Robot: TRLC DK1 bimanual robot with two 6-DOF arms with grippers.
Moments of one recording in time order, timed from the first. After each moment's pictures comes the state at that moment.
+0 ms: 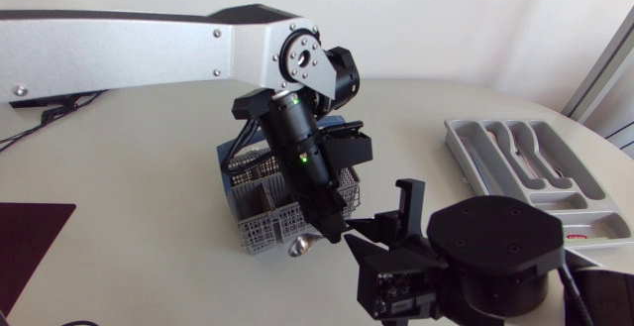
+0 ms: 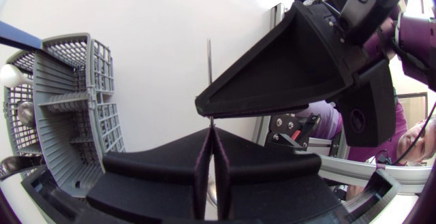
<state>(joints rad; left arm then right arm) -0.77 1.98 1.70 -1.30 0.48 0.50 1.05 1.03 0.43 0.05 0.33 -0.93</state>
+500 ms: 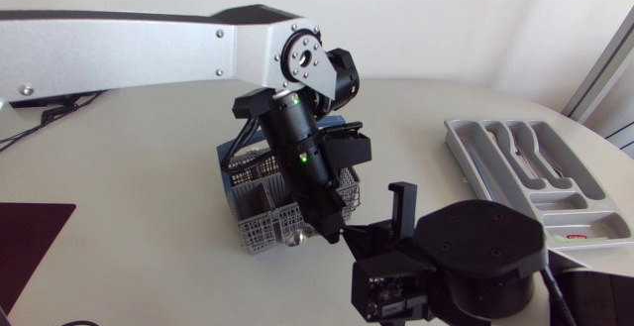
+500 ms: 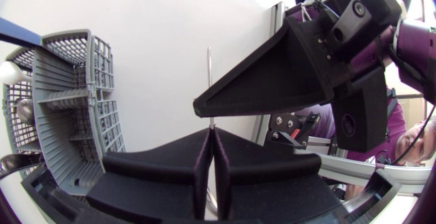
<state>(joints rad) -0.77 1.98 1.71 -1.32 0.48 0.51 1.06 1.07 0.43 0.07 0.36 -0.95</state>
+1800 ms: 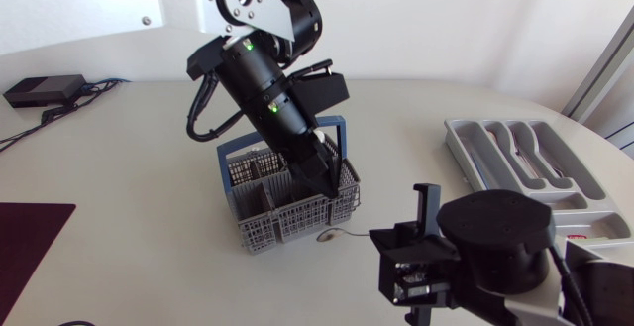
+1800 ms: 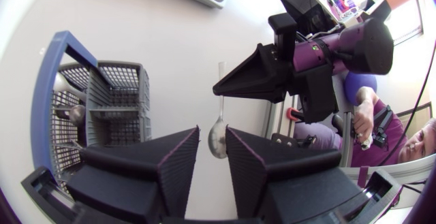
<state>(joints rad) -0.66 1.88 1.74 -1.25 0.54 0.49 0.91 0.99 0.39 -0.06 0.27 -0.95</state>
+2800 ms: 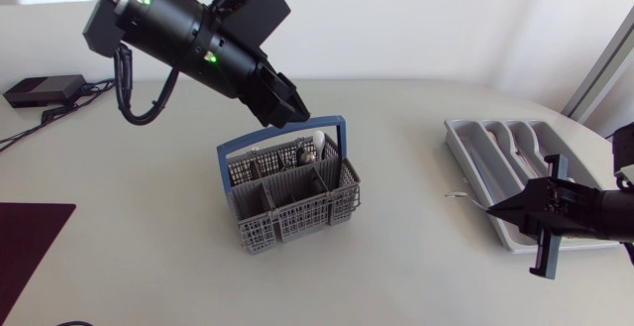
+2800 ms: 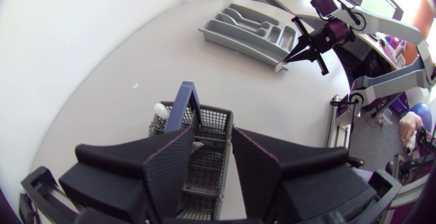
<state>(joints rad) -0.59 1.56 1.54 -0.85 0.29 0.34 -0.33 1.14 0.59 -0.52 -0.52 -1.51</state>
